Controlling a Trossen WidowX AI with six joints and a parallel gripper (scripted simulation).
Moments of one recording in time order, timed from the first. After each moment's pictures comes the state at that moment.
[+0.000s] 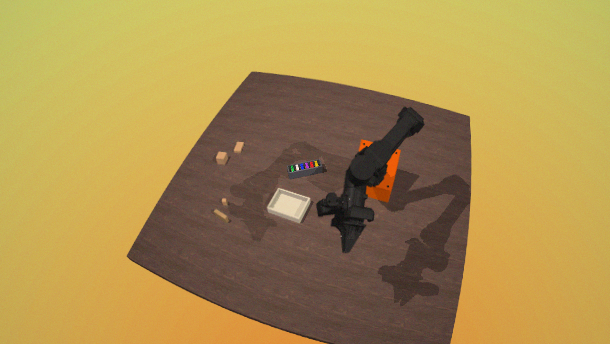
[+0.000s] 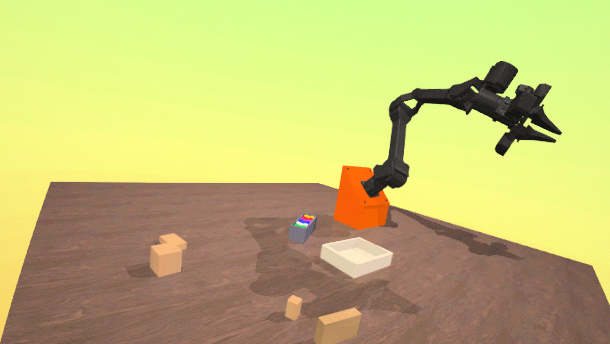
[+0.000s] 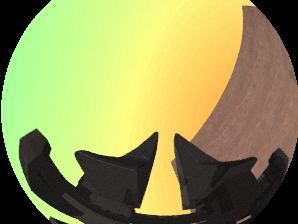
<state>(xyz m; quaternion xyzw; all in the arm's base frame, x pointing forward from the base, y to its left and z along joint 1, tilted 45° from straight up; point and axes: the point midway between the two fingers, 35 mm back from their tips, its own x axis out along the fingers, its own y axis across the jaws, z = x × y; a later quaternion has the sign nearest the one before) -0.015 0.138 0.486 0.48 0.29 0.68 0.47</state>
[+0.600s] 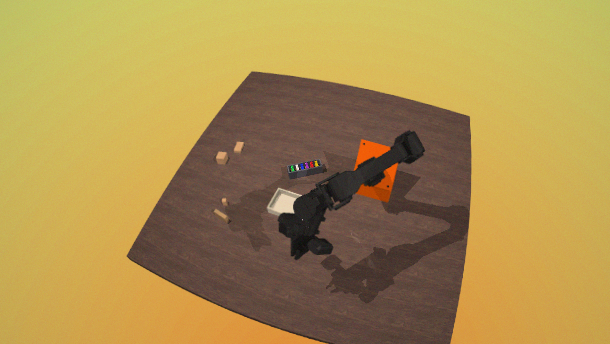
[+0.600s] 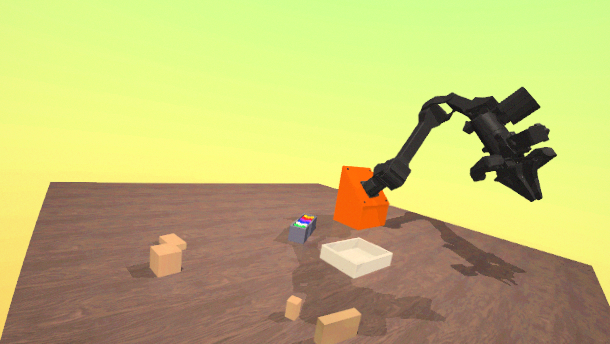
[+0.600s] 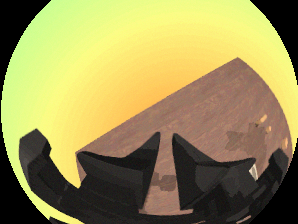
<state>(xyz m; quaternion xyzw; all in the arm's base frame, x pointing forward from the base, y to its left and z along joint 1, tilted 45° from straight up) 0.130 0.222 0.401 0.20 0.18 0.59 0.76</state>
